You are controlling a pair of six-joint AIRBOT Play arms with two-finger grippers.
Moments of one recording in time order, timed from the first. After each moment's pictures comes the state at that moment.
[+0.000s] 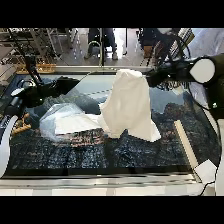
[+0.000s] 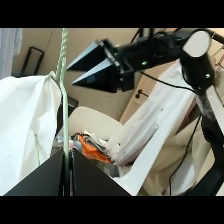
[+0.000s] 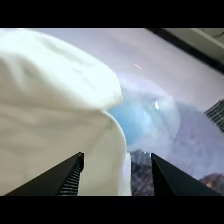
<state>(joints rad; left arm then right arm) 0.07 -1.67 1.56 -0.26 -1.51 -0.25 0.21 -1.38 1.92 -1.50 1.27 1.25</state>
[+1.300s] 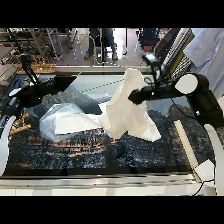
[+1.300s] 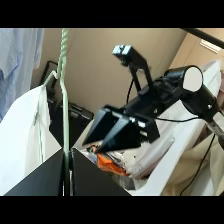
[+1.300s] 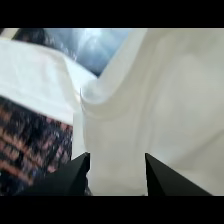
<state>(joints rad) 0.07 -1.68 1.56 -0.28 -1.46 -0.22 0.26 -1.34 1.69 -1.18 1.18 1.35</state>
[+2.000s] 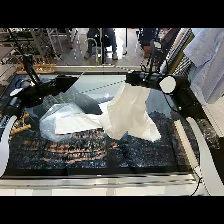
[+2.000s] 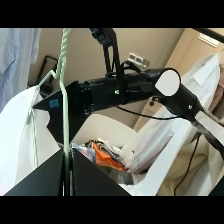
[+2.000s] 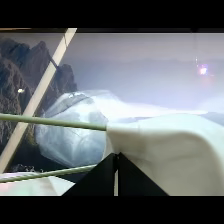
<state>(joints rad) 0.06 -1.68 1.56 -0.27 -1.46 -0.22 0.28 -1.49 1.72 -1.29 0.76 1.62</state>
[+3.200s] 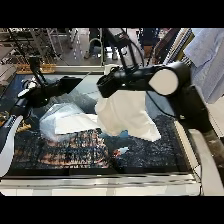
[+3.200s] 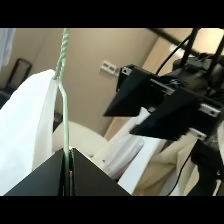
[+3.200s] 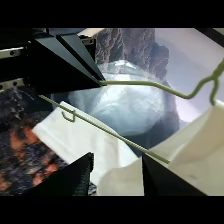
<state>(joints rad) 0.03 -1.71 1.56 -0.36 -1.51 -0.26 0.58 -1.44 2.01 -1.37 1.12 1.32</state>
